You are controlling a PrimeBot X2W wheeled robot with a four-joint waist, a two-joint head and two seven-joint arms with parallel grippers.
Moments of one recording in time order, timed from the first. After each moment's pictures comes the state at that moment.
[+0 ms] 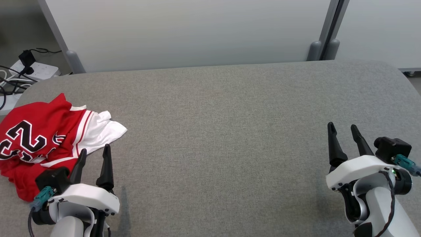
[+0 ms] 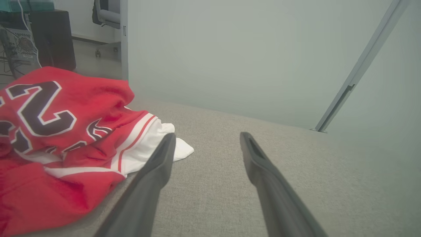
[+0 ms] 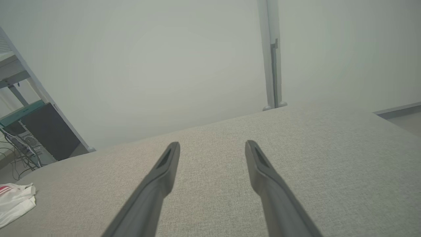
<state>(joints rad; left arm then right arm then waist) -0.24 0.06 0.11 0.51 -0.30 -0.12 -0.20 -0.38 -0.04 0.00 0.59 0.33 0.12 -0.20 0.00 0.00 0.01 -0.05</state>
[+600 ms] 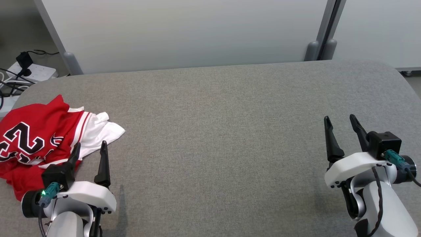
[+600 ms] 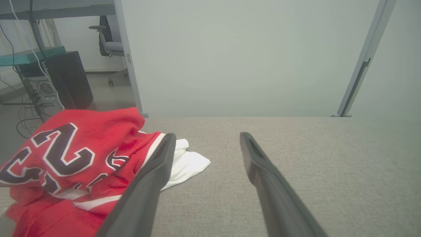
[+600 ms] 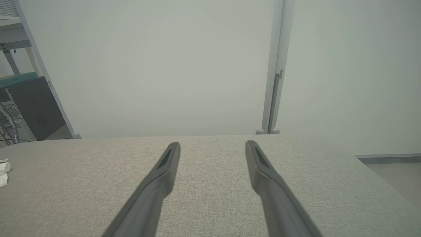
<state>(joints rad) -0.26 0.05 0.15 0.52 -0.08 -0.10 -0.25 -0.41 -0.05 0.00 0.59 0.12 0.12 -0.24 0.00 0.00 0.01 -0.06</state>
